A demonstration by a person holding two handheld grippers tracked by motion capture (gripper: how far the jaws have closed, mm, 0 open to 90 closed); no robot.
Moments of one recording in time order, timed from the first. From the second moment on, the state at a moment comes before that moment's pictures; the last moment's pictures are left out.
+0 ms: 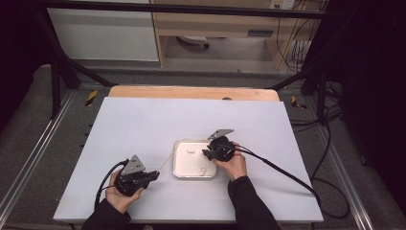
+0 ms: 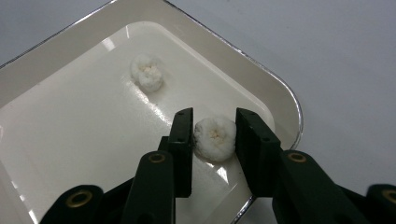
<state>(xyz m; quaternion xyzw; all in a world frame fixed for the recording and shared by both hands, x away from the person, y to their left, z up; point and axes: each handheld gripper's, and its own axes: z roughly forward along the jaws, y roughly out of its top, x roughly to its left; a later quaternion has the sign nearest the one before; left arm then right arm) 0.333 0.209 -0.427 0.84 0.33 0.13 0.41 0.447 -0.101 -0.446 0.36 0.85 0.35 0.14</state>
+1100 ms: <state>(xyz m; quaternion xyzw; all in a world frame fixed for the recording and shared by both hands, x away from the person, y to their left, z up) 0.327 0.190 -0.426 0.83 0.32 0.14 0.43 0.412 -0.125 -0.367 0.32 0.77 0.55 0.04</state>
